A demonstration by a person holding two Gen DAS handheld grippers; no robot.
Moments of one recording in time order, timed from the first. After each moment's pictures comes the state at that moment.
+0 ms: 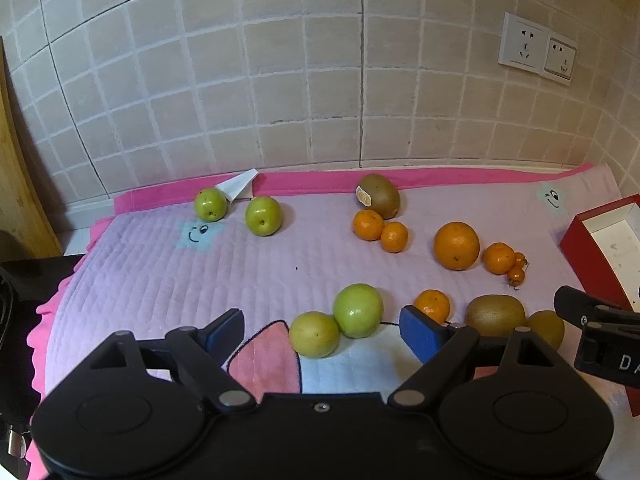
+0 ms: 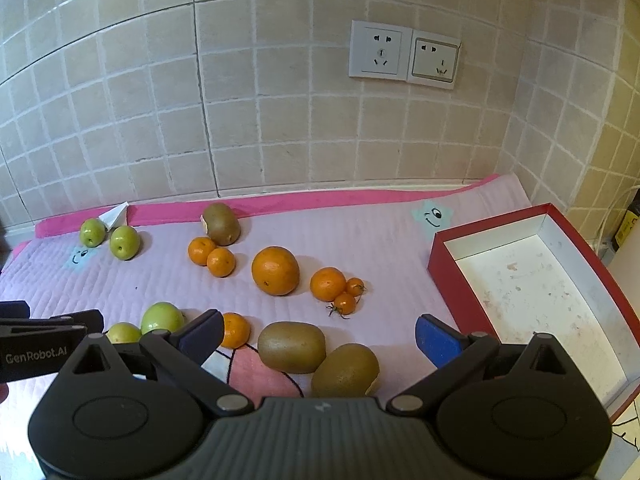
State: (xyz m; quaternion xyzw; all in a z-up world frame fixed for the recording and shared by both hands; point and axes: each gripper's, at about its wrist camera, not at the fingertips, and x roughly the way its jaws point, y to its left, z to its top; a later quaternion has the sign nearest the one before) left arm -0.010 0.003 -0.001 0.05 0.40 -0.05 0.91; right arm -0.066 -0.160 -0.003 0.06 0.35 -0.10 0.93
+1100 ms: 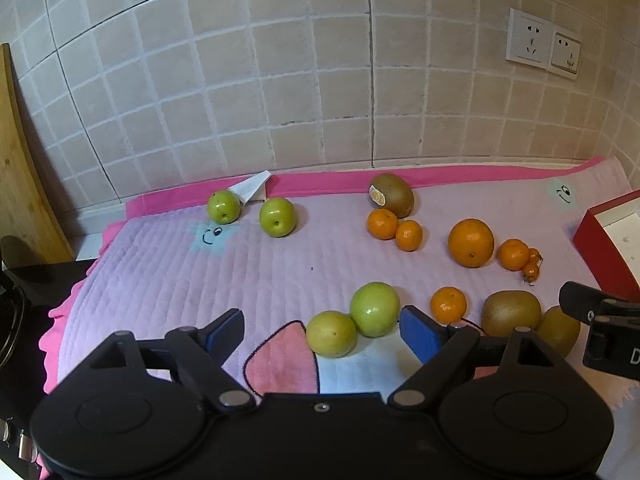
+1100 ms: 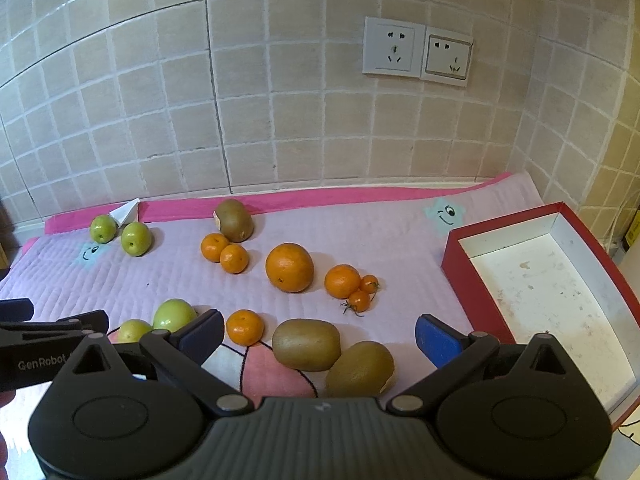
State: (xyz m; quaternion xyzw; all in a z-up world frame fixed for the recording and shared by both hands) left arm -0.011 0.010 -0.004 0.06 0.39 -0.04 0.92; right arm -0.063 -0.153 -0.003 0.07 0.35 -0.08 0.93
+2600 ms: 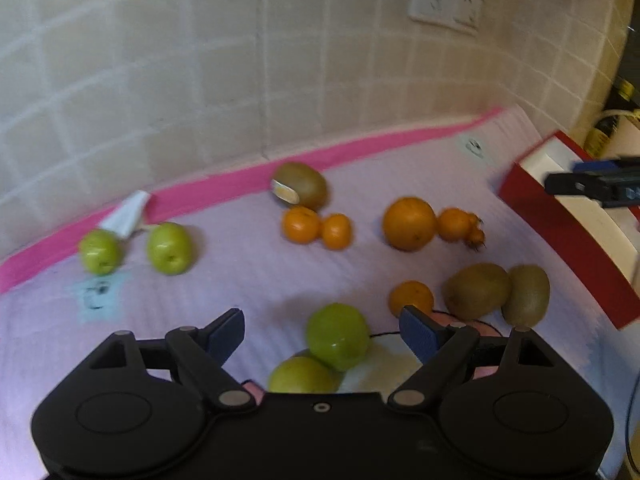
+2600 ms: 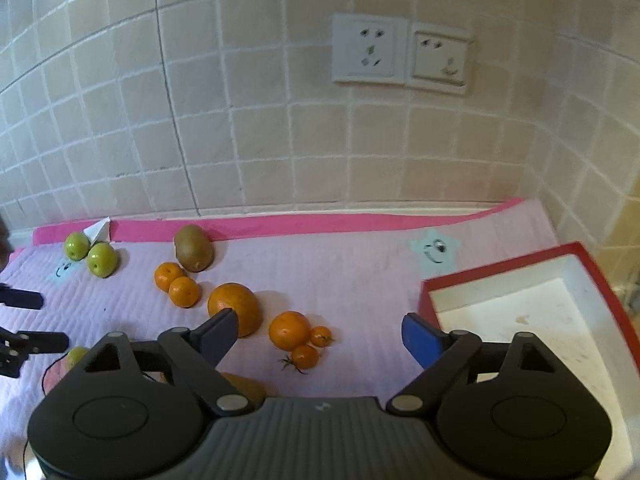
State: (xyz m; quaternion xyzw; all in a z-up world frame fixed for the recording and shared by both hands) left arm 0.076 0.027 -0.051 0.10 0.41 -0.28 0.86; right arm 0.007 -0.237 -0.015 0.05 0.35 -0.03 0.93
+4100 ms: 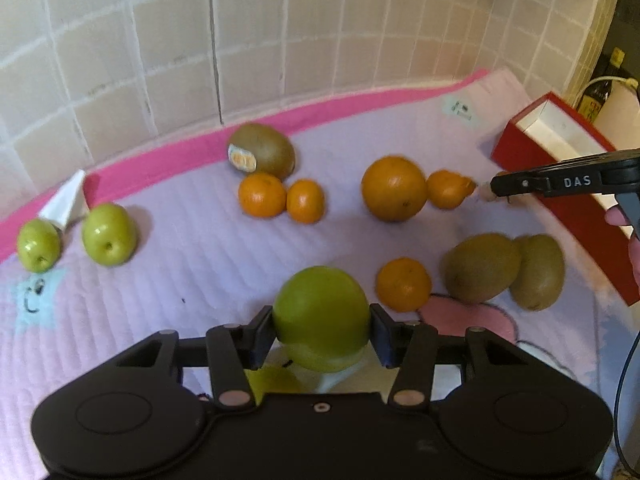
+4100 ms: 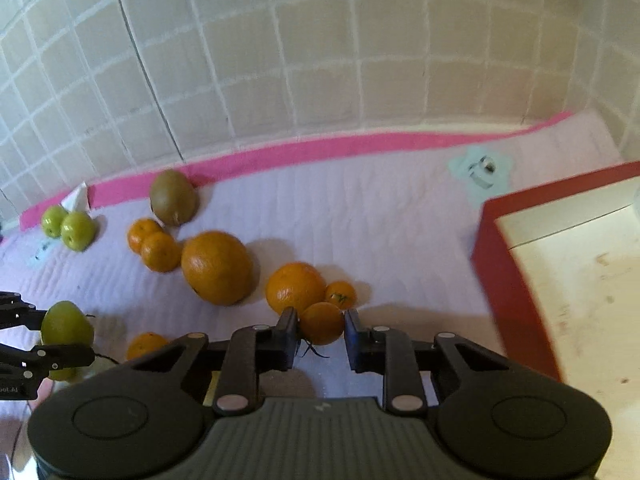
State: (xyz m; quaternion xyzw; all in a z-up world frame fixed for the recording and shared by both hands) left arm 0.083 0.003 -0.087 0.11 0.43 -0.31 0.84; right arm 0.039 -0.252 -0.072 0.11 0.40 -0.01 0.91
